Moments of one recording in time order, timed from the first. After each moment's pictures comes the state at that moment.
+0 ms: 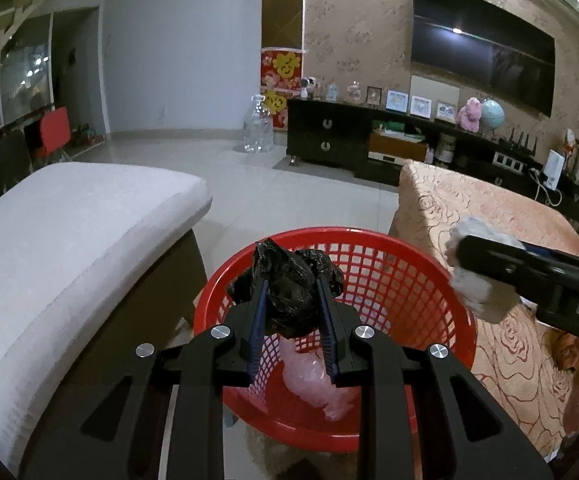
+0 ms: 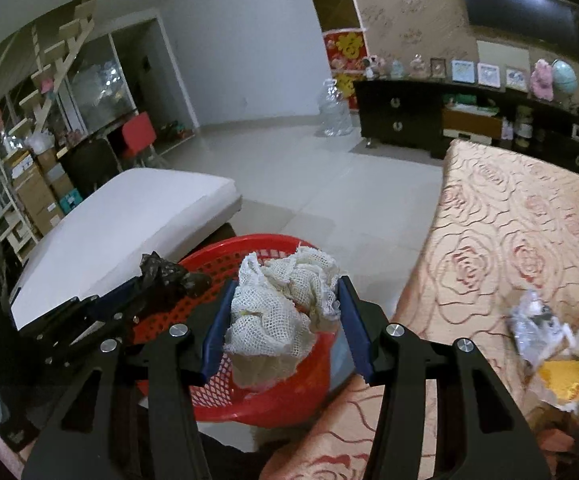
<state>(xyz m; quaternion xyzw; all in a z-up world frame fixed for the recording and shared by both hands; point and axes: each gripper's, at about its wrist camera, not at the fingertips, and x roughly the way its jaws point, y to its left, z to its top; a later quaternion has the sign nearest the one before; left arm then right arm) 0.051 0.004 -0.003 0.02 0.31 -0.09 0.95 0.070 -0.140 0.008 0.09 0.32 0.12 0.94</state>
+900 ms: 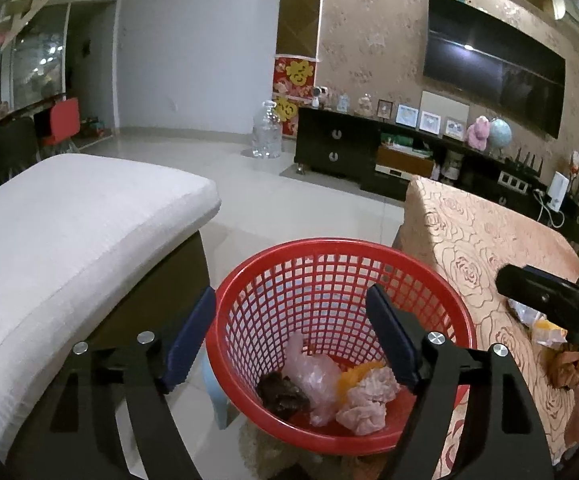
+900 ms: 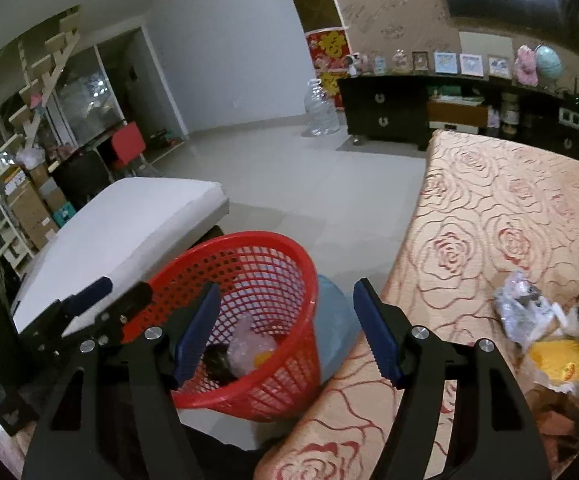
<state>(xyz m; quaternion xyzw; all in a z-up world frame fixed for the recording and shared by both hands) 0.048 0.015 0.001 -0.01 0.29 -0.08 0.95 0.051 -0.163 0.007 0.11 0.31 0.09 0.94</state>
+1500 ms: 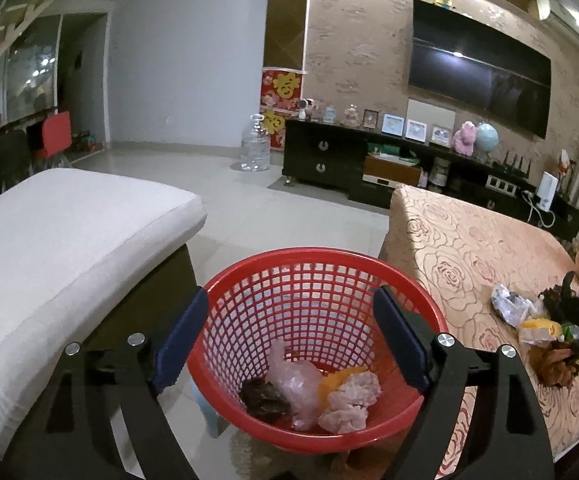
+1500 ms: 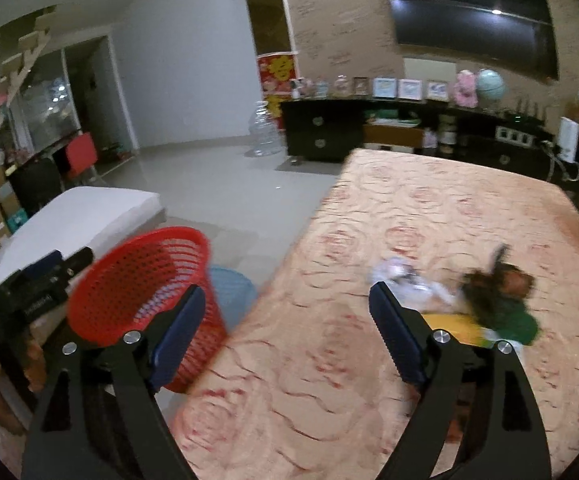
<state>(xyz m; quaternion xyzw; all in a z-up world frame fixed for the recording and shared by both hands) 0.036 -0.001 0.007 0.00 0.27 -0.10 0.96 -0.025 -0.230 0.008 0.07 0.28 -0.02 0.96</state>
